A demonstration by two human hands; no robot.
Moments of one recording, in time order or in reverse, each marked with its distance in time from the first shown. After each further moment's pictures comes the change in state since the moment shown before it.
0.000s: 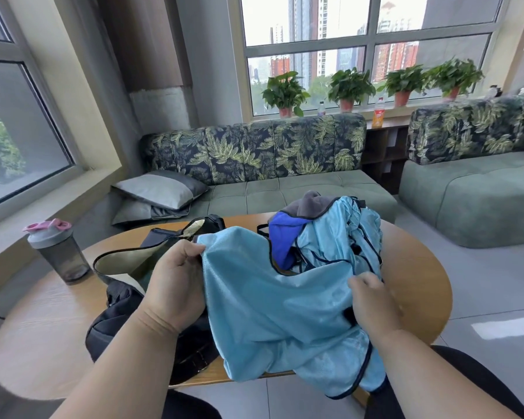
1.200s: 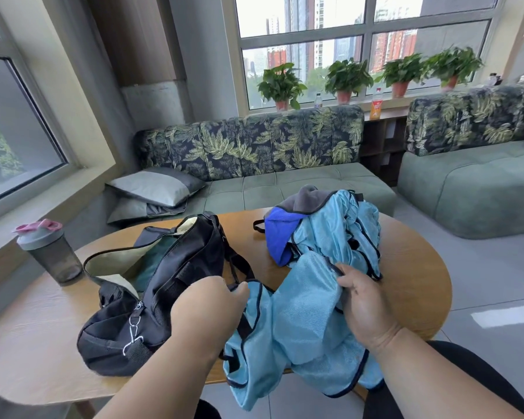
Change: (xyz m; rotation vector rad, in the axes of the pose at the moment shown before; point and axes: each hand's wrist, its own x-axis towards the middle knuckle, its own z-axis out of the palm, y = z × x) left_hand 0.012 -0.068 -0.007 1.855 0.524 -0.013; right_hand -0.004 -0.005 0.015 0.927 -0.494 -0.115
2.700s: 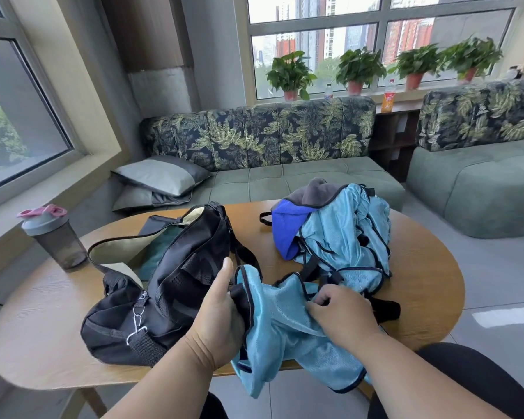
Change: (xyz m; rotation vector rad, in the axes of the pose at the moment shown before) left_hand -0.019 0.006 0.012 -1.739 -0.651 -0.480; right_hand 0.010 0.042 -0.001 -1.466 0.160 0.105
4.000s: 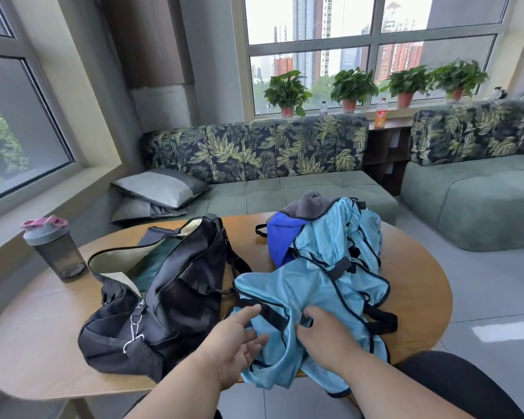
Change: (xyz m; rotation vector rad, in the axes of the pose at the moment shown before) left_hand 0.017 -0.032 -0.010 0.160 0.279 -0.179; right_hand -0.022 -0.003 0.012 0.247 -0.187 0.043
